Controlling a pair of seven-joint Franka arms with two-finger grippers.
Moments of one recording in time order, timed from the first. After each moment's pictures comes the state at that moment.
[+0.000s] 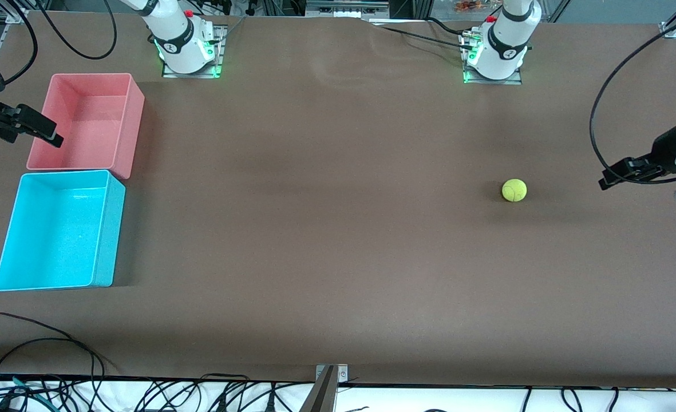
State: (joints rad) left arm 0.04 0.10 0.08 -1.68 -0.04 1.76 -0.13; right arm 0.22 -0.04 -0.28 -1.68 0.04 1.67 0.06
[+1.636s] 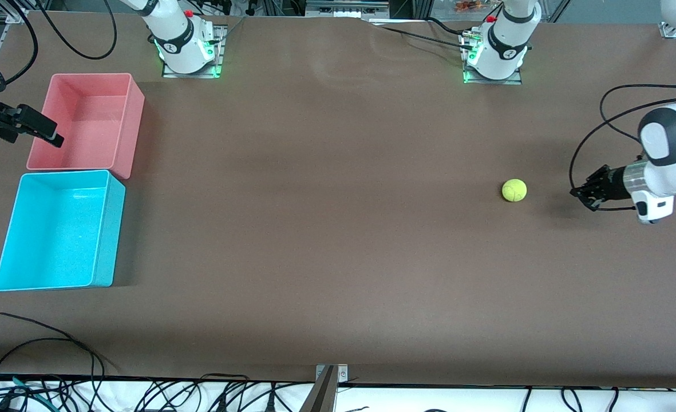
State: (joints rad) left arm 0.28 0.30 -0.02 -2.02 -0.14 2.07 -0.72; right arm 0.22 -0.04 -0.28 -1.68 0.04 1.67 0.06
